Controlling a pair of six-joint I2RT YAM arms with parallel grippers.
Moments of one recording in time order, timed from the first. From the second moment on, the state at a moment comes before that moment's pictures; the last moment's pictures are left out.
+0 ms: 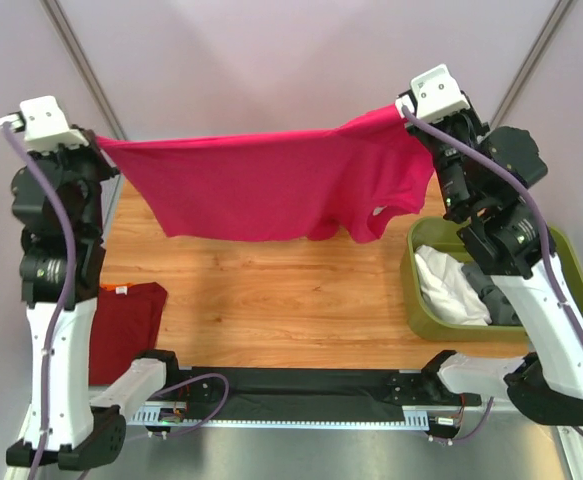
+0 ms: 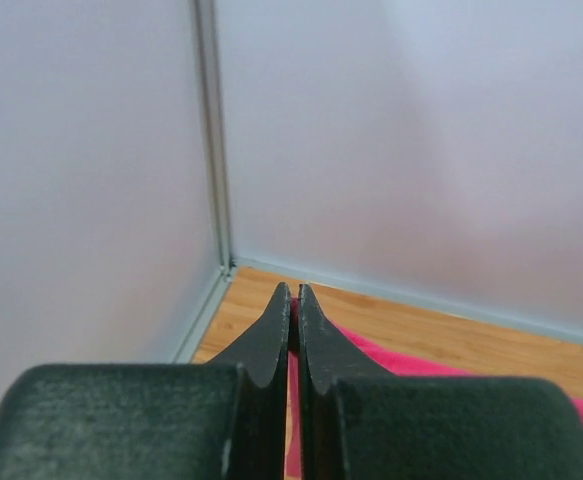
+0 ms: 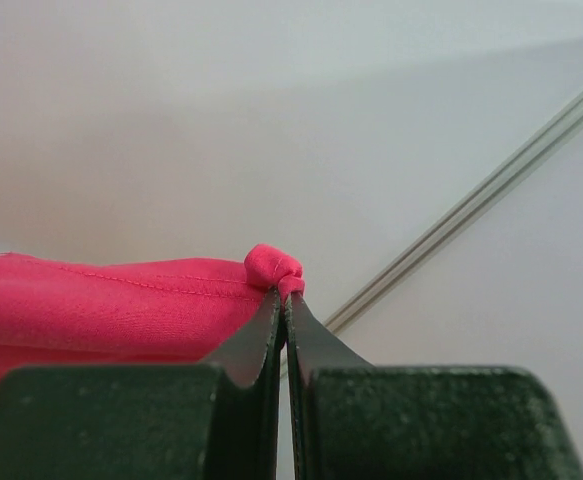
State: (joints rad) left arm -0.06 0.98 1.51 -0.39 -0.28 -0.04; right arm 0.60 1.21 1.77 -0.31 0.51 -0.76
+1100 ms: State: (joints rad) left arm -0.06 1.36 1.45 -0.65 -0.55 0.00; right arm 0.45 1.40 1.54 -0.50 0.44 -0.66
